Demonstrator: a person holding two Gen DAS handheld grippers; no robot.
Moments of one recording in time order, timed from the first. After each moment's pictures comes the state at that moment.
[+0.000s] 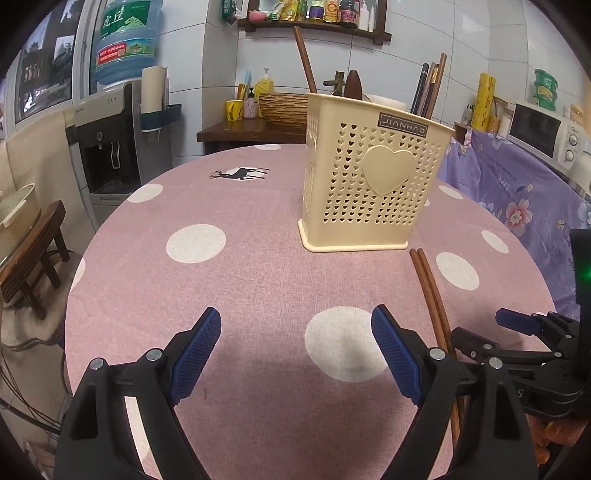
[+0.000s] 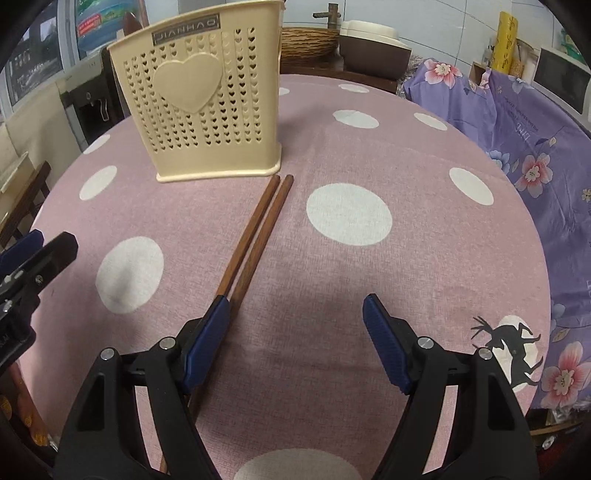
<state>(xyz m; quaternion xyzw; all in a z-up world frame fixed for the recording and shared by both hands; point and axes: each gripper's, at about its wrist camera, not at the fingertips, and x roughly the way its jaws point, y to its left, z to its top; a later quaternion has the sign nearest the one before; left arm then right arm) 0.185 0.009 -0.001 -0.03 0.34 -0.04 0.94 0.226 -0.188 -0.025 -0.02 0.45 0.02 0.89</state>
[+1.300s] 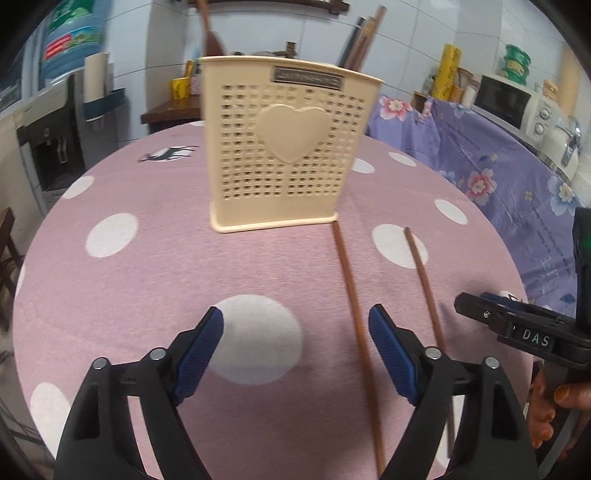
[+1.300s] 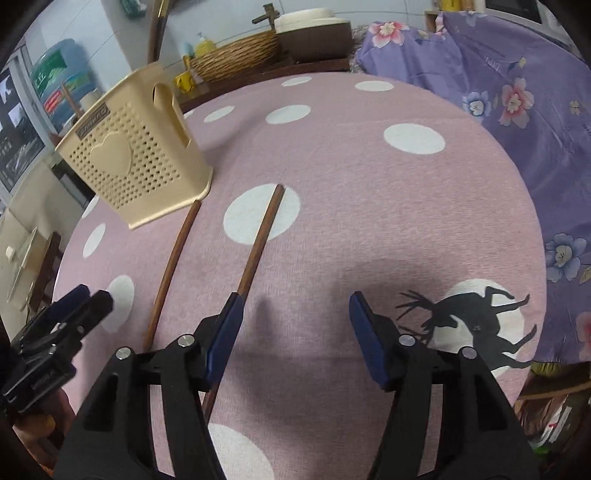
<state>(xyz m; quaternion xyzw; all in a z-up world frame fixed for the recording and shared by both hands) 0.203 -0.054 -0.009 -0.02 0.39 -0.14 0.91 0.223 -0.281 -0.017 0.12 0.45 0.02 0.89</state>
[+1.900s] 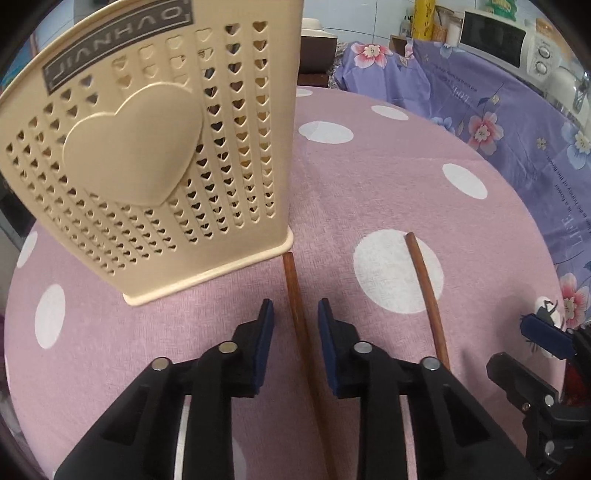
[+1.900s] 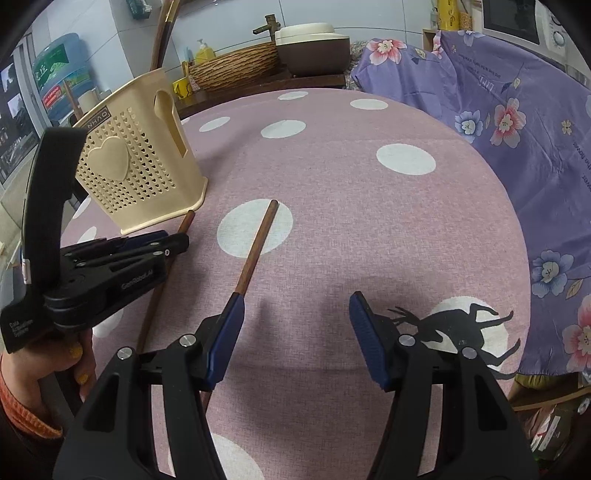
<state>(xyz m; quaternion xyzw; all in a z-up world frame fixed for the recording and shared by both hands) 0.282 -0.125 -0.028 0.08 0.45 -0.15 0.88 0.223 -0.281 -0.013 0.10 0.43 0.01 0.90</state>
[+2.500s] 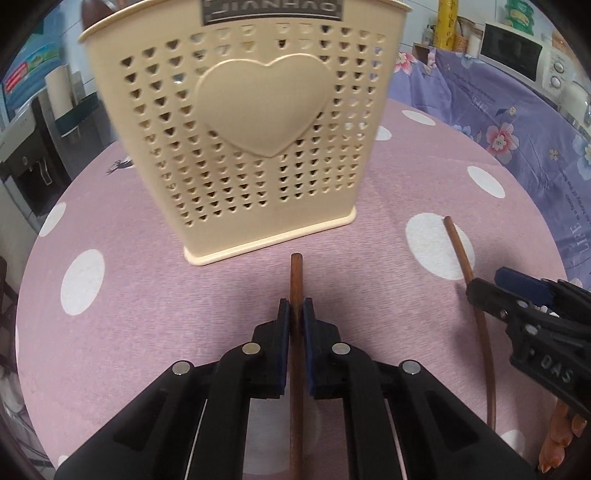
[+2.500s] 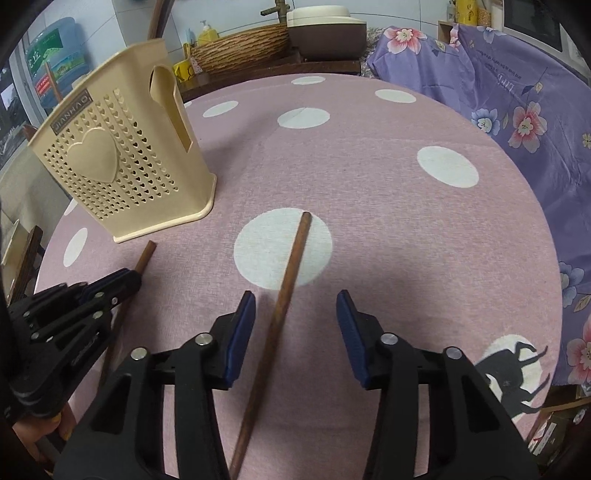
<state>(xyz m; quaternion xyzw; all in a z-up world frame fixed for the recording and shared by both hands) 0.267 -0.070 -0.026 0.06 0.45 -0.12 0.88 0.274 -0.250 -0.023 0.08 0.46 0.01 0.88</state>
